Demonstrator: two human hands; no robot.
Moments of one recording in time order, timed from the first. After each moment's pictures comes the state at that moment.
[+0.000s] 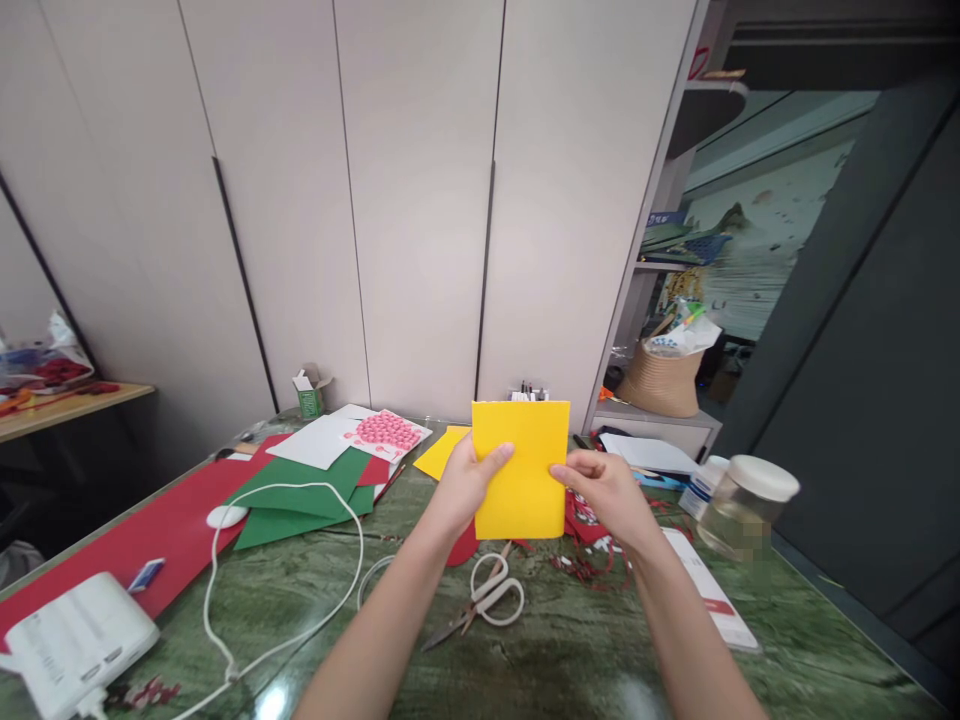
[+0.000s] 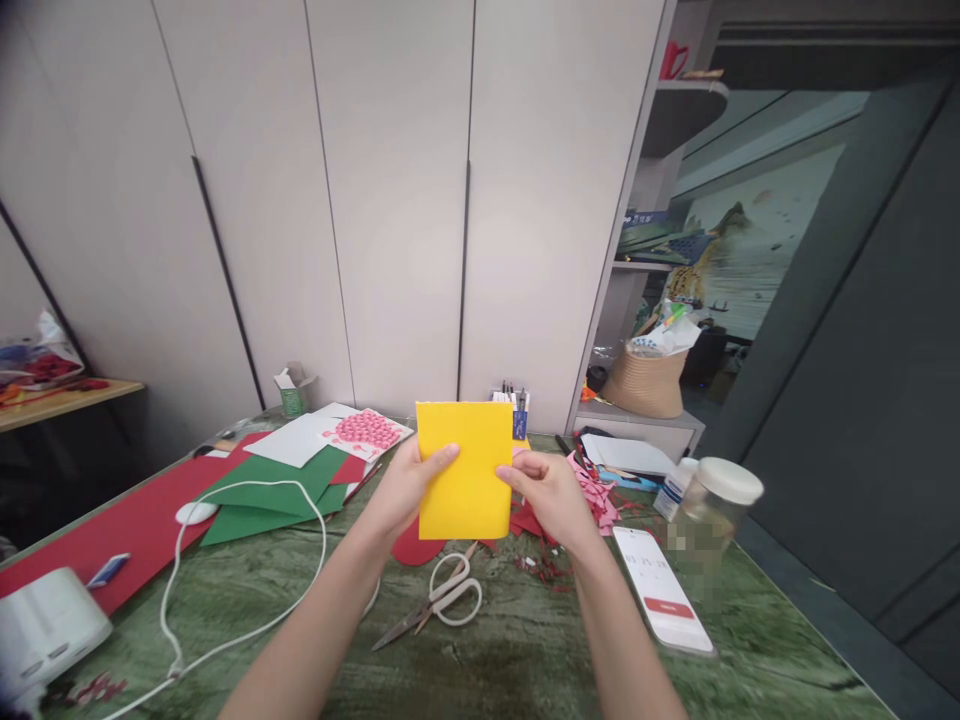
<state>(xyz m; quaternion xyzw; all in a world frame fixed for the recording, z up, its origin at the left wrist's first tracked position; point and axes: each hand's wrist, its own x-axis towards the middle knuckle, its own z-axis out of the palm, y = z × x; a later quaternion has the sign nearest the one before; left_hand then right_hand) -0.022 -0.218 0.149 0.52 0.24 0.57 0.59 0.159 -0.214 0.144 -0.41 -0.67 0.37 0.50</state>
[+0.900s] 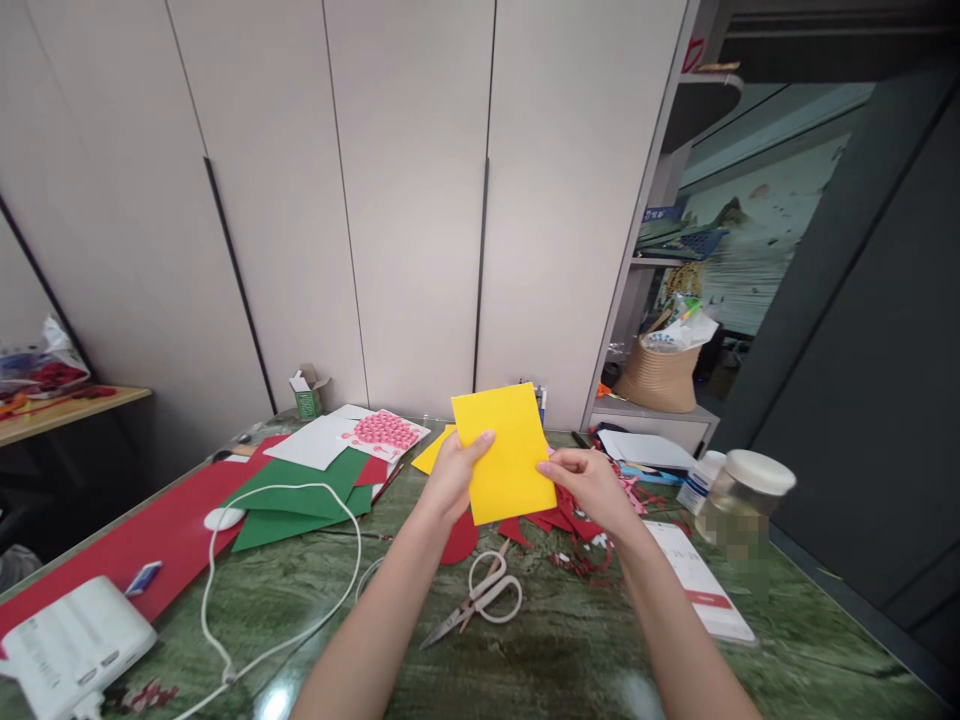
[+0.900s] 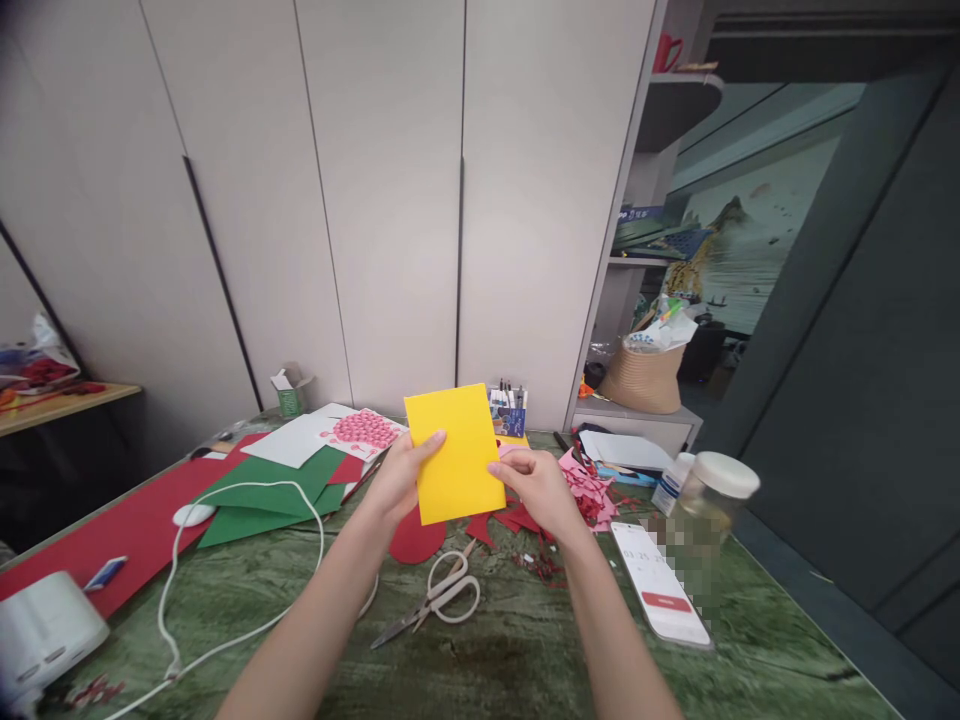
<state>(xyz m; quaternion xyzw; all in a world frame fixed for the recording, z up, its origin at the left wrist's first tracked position) -0.024 -0.201 0.142 0.40 0.22 0.60 0.66 0.163 -0.193 0.127 -0.41 -0.73 0.31 0.46</state>
